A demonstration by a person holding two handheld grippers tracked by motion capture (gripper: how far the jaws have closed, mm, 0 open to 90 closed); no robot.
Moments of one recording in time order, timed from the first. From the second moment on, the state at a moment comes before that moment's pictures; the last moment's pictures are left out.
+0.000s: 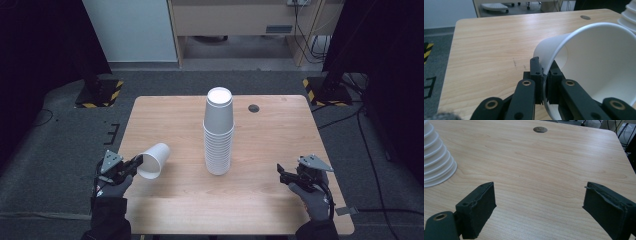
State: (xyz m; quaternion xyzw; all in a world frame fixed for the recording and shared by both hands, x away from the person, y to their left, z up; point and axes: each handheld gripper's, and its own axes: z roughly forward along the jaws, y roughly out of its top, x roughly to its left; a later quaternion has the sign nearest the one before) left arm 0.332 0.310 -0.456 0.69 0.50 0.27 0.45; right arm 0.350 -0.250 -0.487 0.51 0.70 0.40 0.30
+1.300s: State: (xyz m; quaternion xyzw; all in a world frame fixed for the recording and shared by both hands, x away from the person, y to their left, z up) left arm 0.390 0.334 -0.409 0.79 0.56 0.11 0.19; right arm 0.350 -0.250 -0.489 0.50 0.71 0.39 0.30
